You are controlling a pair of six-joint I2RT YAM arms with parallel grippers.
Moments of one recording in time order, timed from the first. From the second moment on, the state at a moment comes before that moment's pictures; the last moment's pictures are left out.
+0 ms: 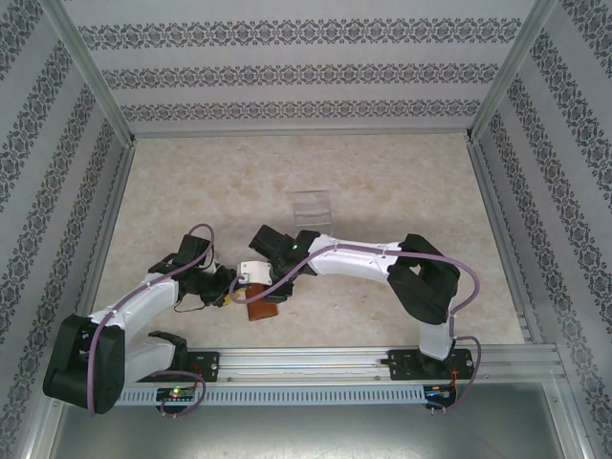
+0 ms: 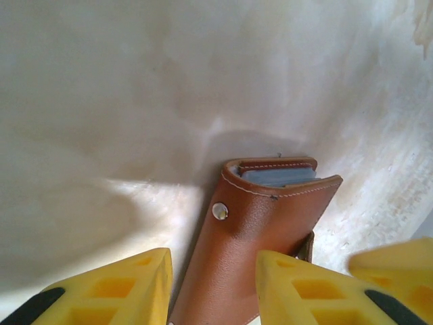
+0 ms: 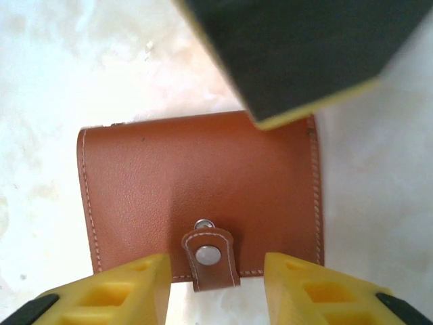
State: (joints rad) left arm -0.21 1.13 0.44 -0.49 0.53 -0.87; right arm 1.05 1.89 1.34 -0.63 -0.23 -0.49
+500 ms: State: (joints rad) left arm -0.21 1.10 0.52 -0.62 0.36 -0.80; right arm 1.04 1.87 1.44 -0.77 -0.06 0.49
